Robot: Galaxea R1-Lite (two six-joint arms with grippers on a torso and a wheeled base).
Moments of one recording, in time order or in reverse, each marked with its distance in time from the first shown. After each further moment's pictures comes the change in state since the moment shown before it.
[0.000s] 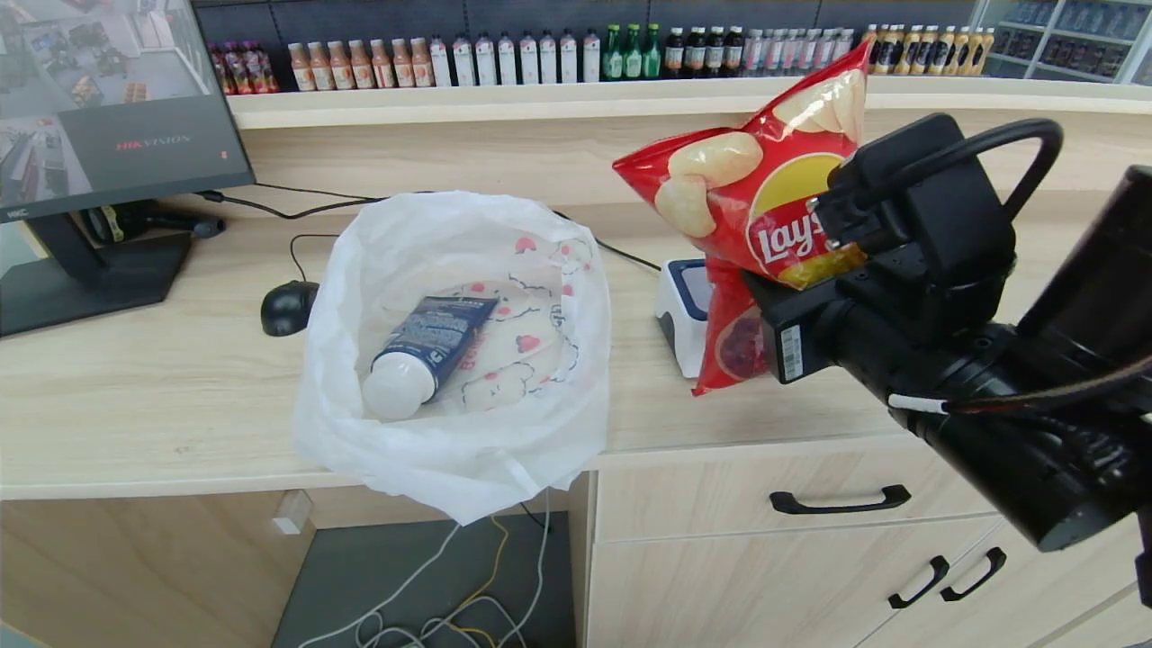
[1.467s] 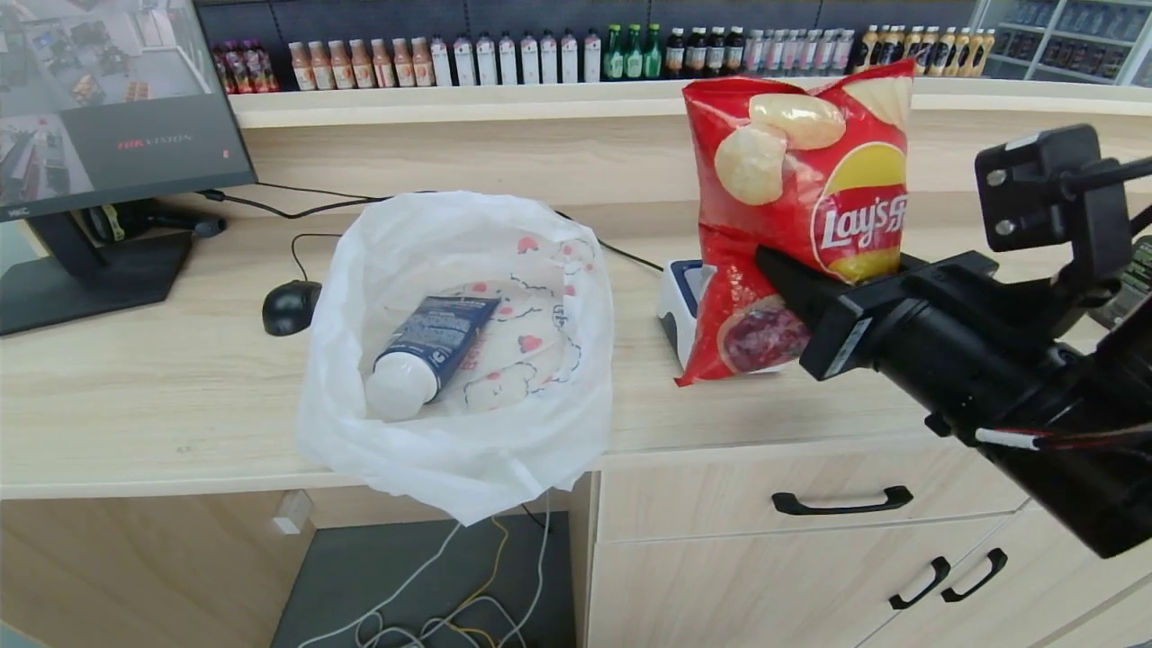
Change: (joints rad) left arm 0.000 0.000 0.000 0.000 0.000 0.000; right arm -0.113 -0.051 0.143 -0.201 0.302 0.302
